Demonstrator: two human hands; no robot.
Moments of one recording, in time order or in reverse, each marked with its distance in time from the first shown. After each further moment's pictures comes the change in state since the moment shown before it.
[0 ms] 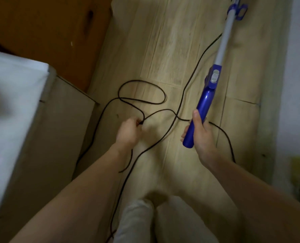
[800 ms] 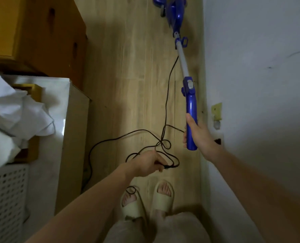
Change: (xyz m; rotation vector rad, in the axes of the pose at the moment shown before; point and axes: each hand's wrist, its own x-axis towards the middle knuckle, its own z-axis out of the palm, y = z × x) left_hand -0.317 0.120 -0.057 0.153 -0.863 0.461; right_hand -0.251 -0.096 -0.141 -0.140 0.038 0.193
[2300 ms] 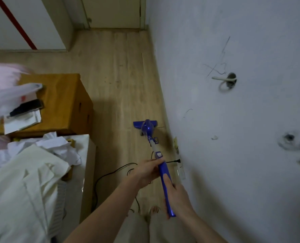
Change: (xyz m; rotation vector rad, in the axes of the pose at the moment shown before) left_hand -0.223 0.317 0.032 -1.133 0.299 -0.233; right_hand -0.396 -0.055 -0.083 -0.119 0.089 0.014
